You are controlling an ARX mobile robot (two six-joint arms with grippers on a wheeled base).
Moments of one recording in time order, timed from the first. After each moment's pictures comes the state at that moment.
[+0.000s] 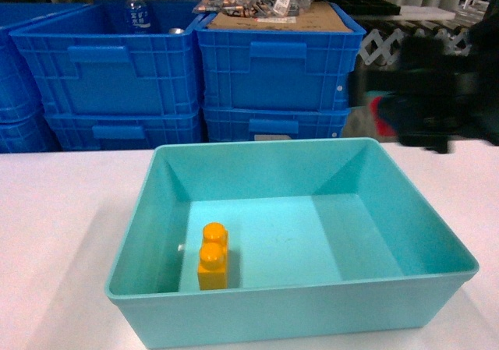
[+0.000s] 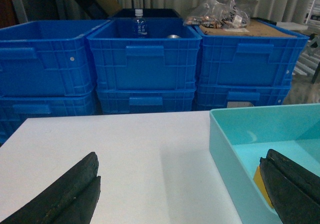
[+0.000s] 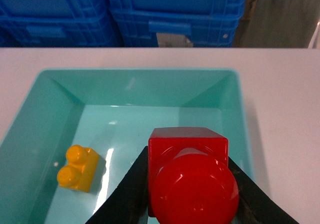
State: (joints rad) left arm 0.00 0.01 0.01 0.00 0.00 0.00; right arm 0.44 1.41 0.78 0.14 0.18 0.23
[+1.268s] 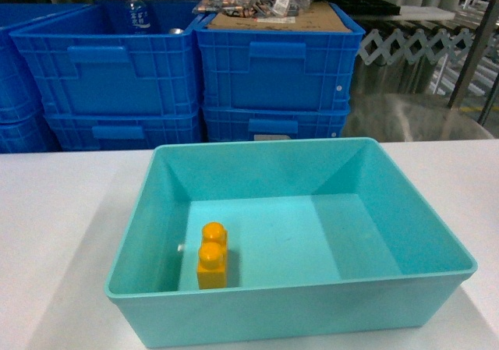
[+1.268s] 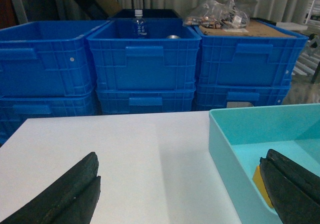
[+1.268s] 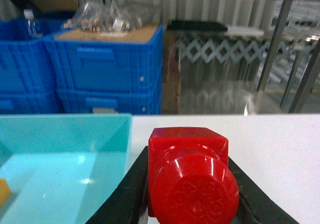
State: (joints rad) left arm 0.00 0.01 0.01 0.00 0.00 0.00; right arm 0.04 0.68 0.04 0.66 0.03 0.01
